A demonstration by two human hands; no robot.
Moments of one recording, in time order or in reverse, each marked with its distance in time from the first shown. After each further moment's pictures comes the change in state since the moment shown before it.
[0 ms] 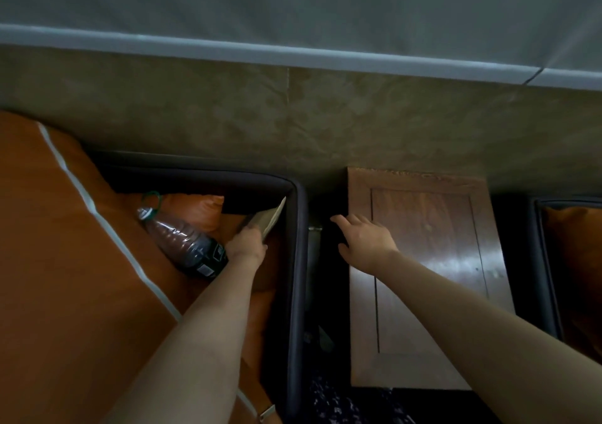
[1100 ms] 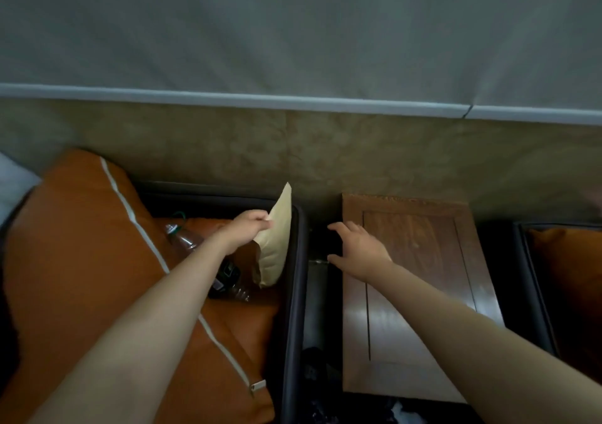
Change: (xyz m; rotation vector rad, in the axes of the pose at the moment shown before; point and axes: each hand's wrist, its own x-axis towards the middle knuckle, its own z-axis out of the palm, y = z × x) left_hand -0.072 0.001 -0.101 -0.774 -0.059 0.307; right_hand -0.054 -0.007 -0.025 0.243 0.182 -0.053
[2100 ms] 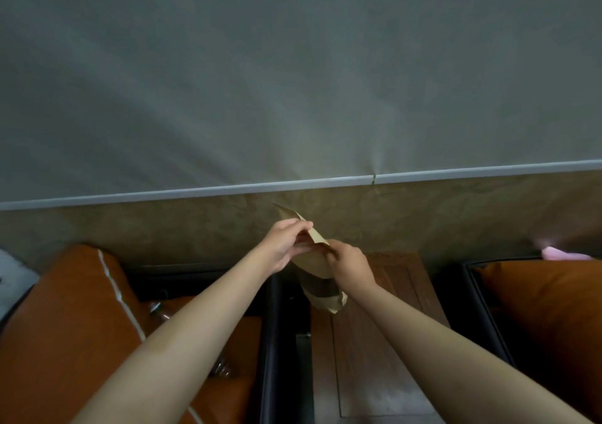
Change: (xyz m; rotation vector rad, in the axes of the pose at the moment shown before) left_hand -0.061 0.199 0.097 -0.703 -0.004 0.194; right_hand -0.054 0.025 -0.085 0.457 0.427 0.115
